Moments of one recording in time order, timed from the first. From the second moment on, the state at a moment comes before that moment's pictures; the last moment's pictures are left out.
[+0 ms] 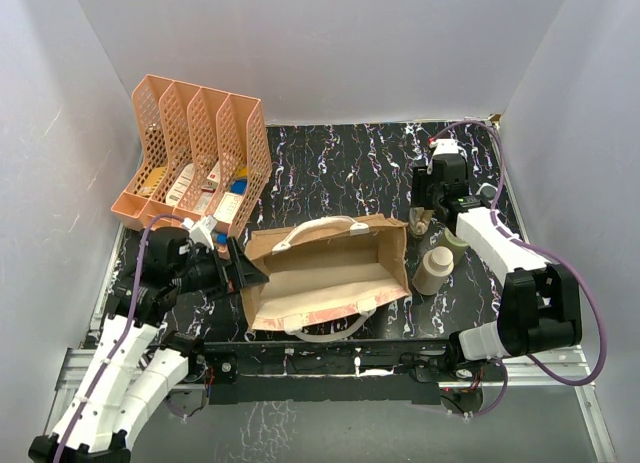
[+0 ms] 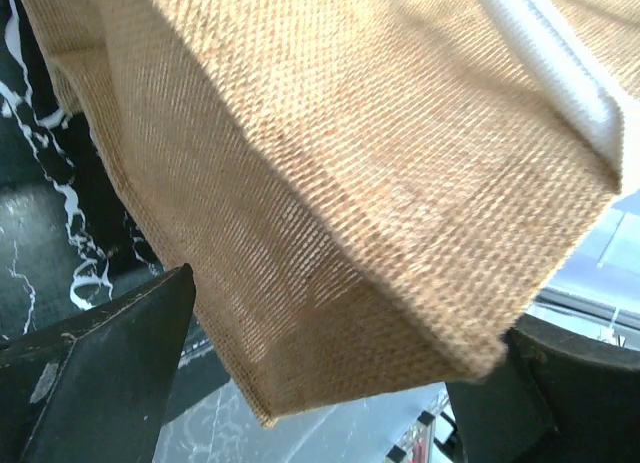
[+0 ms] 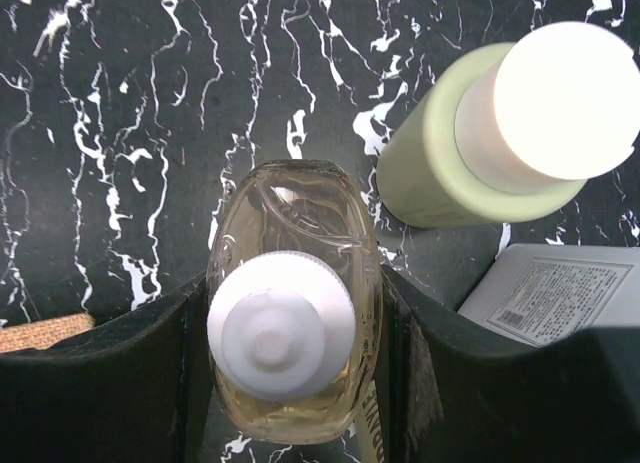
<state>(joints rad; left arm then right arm) -0.29 0.61 0.73 -0.90 0.55 -0.67 0.16 1.40 0.96 -0.19 0.14 0.09</state>
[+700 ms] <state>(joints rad) -0.29 1.10 1.05 -0.69 0.26 -0.65 0.17 1.40 0.92 -0.16 0.16 0.11</state>
